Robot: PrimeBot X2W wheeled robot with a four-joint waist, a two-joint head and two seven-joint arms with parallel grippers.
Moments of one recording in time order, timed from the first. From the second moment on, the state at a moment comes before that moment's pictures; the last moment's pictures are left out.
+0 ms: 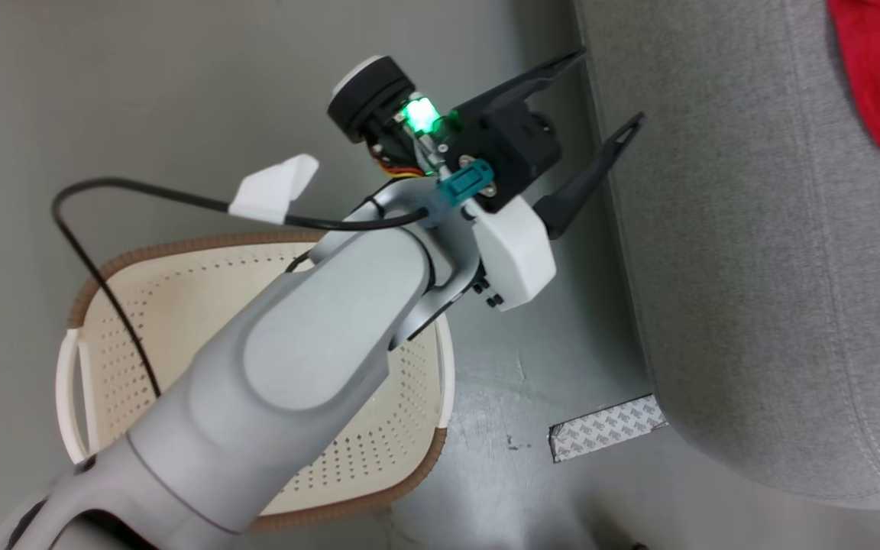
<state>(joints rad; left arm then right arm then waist) -1.09 0.14 -0.82 0.34 -0.26 -0.08 -0.03 -1.13 -0.54 -0.11 0.96 0.20 0.13 -0.26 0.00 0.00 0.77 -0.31</state>
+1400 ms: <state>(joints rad) -0.29 0.37 -0.54 0.28 -0.53 0.19 -0.26 -0.26 -0.28 0.06 0.18 0.16 0.13 -0.26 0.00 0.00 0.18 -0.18</state>
